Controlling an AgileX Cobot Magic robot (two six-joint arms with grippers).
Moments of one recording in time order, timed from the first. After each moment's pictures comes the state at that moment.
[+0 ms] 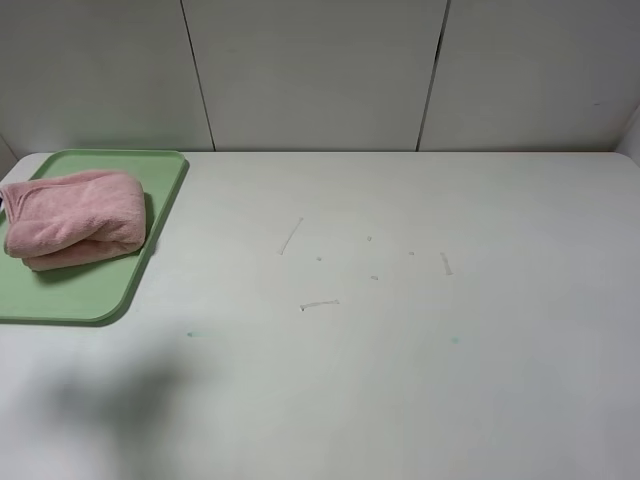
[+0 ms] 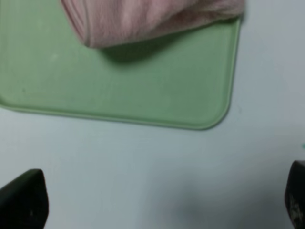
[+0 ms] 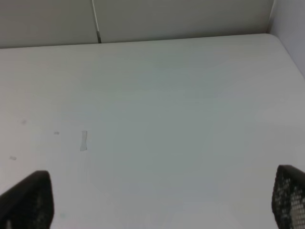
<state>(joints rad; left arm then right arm) 0.18 1.08 -0.83 -0.04 0.88 0.09 -0.05 0.00 -0.49 0.04 1.02 -0.03</state>
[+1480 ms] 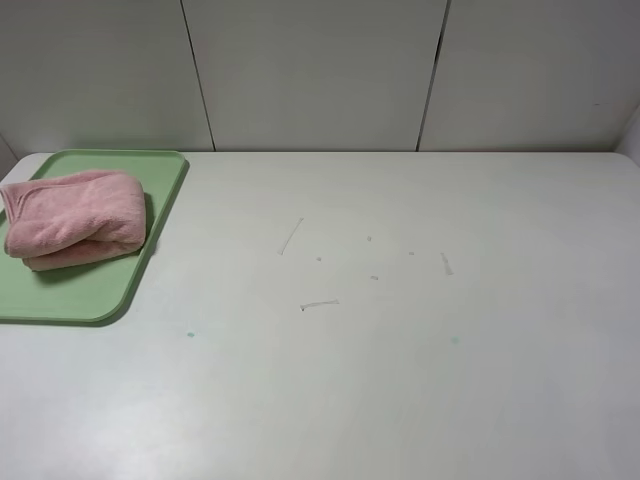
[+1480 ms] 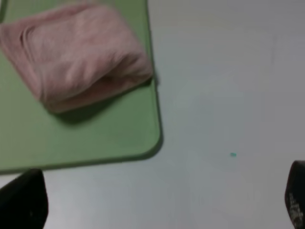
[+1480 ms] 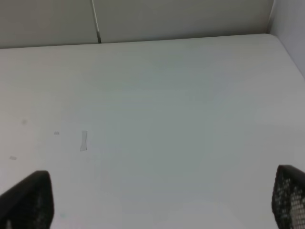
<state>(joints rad) 0.03 0.16 -0.51 -0.12 0.92 0.16 -0.05 0.00 -0.49 0.04 1.02 -0.03</state>
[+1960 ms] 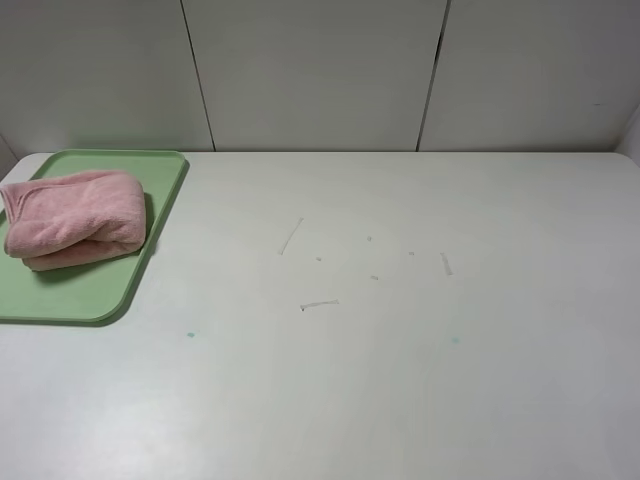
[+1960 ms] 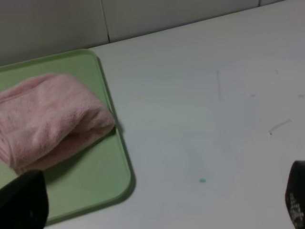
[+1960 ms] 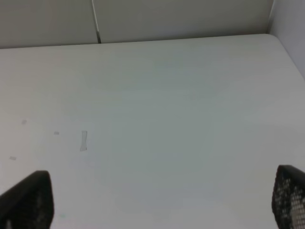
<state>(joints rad) -0.08 -0.01 -0.50 -0.18 0.91 0.25 -0.05 0.00 -0.49 0.04 1.02 -0.03</state>
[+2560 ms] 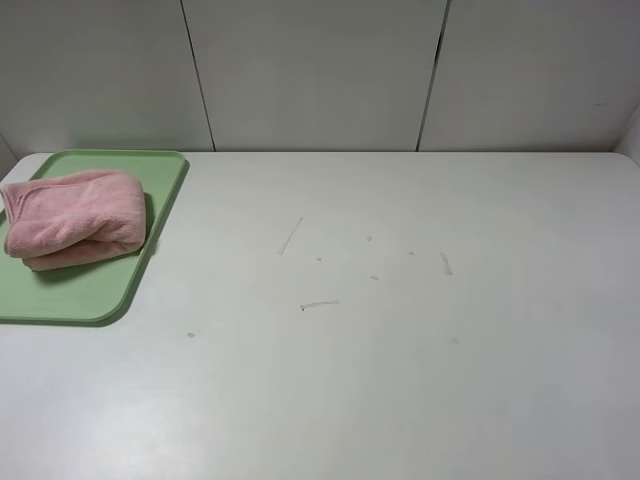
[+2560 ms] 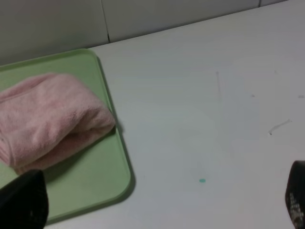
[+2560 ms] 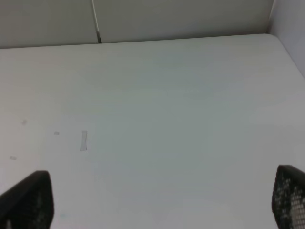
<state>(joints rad) -0.08 -0.01 -0.50 -0.18 0.91 0.24 -0.05 0.00 -0.49 0.04 1.02 -0.03</state>
